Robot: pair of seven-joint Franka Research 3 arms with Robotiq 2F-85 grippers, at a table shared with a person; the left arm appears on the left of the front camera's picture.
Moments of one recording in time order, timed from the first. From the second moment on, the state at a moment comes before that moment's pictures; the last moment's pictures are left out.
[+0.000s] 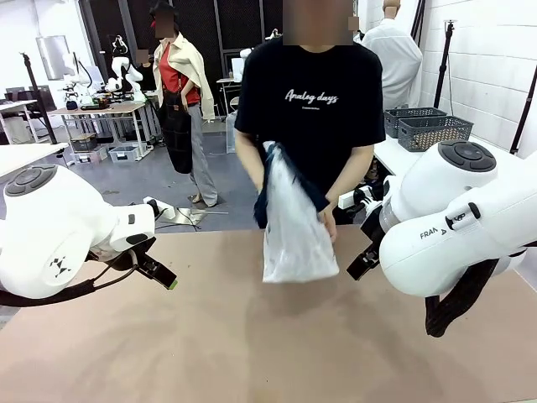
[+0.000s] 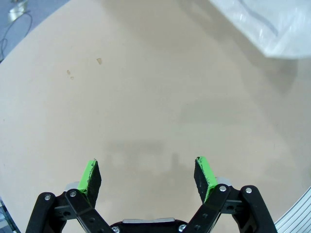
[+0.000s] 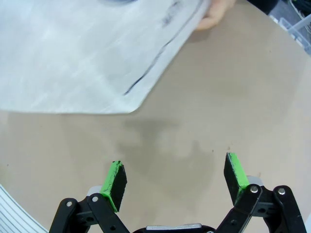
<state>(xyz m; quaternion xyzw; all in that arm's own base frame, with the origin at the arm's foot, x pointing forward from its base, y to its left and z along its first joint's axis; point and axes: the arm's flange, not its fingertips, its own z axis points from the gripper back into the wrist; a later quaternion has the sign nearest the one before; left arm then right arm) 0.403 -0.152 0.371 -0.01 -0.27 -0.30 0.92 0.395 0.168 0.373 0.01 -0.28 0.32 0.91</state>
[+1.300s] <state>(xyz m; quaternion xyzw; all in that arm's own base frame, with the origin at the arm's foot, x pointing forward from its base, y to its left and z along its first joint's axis) 0.403 -0.152 0.371 -0.01 -0.27 -0.30 0.92 0.395 0.168 0.373 0.01 -0.28 0.32 0.91</state>
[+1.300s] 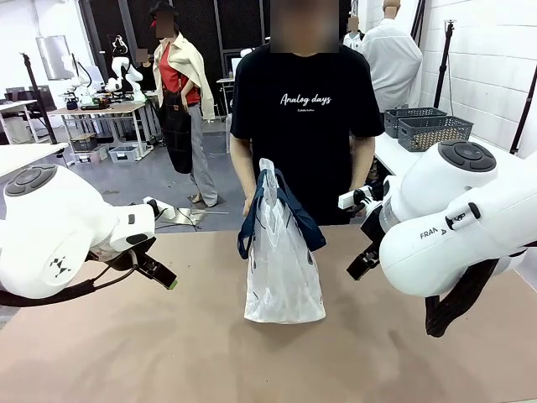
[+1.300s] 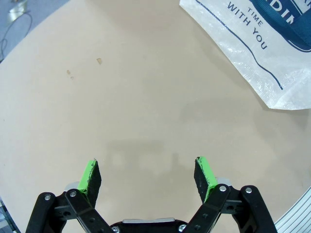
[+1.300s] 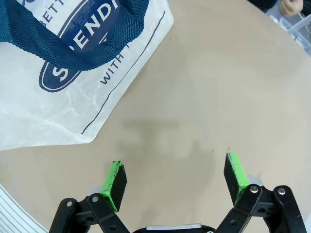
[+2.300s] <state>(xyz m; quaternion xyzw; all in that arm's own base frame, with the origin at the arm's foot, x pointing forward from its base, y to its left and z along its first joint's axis) 0.404 -0.153 0.377 -0.02 -0.26 -0.29 0.92 0.395 0.171 0.374 0.01 -0.27 0.32 0.91</state>
